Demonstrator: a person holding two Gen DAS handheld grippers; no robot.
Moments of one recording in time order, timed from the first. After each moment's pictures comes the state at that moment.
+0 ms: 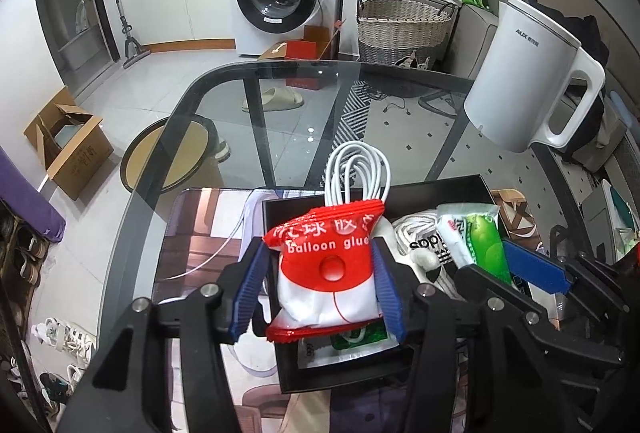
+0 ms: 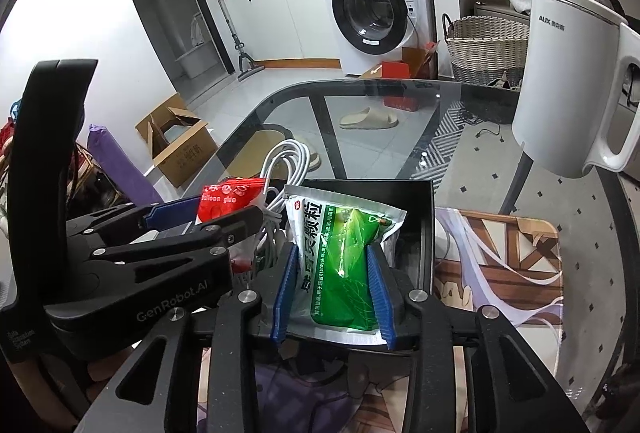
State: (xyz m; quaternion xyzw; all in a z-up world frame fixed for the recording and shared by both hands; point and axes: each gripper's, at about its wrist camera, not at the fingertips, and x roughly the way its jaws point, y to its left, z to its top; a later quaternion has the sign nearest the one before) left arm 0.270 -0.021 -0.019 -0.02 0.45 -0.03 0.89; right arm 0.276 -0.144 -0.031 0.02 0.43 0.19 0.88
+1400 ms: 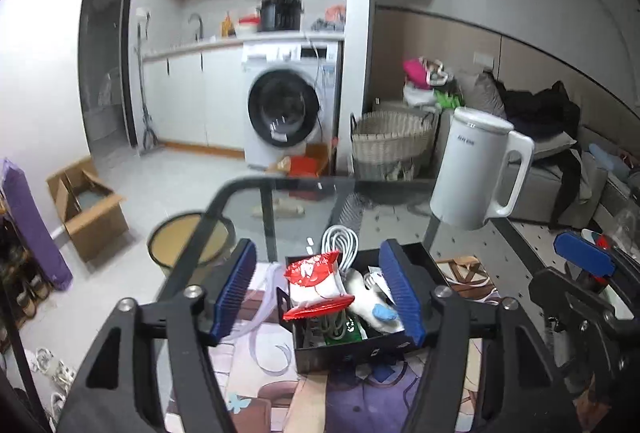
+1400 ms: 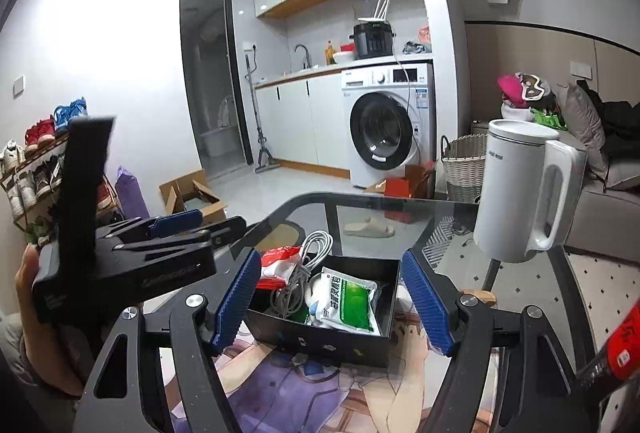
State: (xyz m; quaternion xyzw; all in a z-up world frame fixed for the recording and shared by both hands) left arm 0.143 -0.013 0.047 -0.02 0.22 -0.02 0.98; right arm 0.137 -0.180 0.047 0.00 0.21 0.21 0.96
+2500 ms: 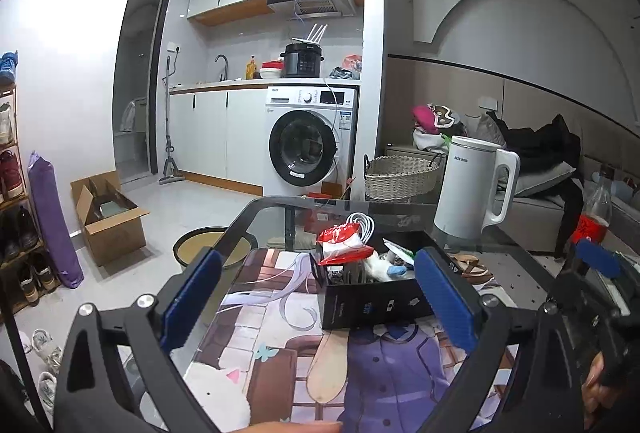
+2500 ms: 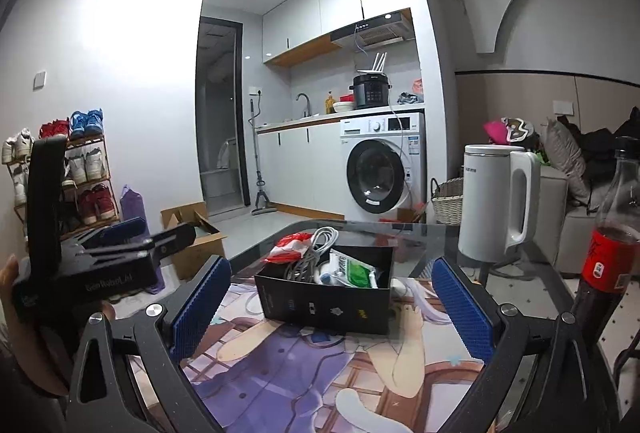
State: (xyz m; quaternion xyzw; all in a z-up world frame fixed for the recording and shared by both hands) left arm 0.038 0.008 0.010 -0.05 0.13 0.00 0.99; right arm 0.032 -0.194 -0.004 -0.01 0.10 0.19 0.98
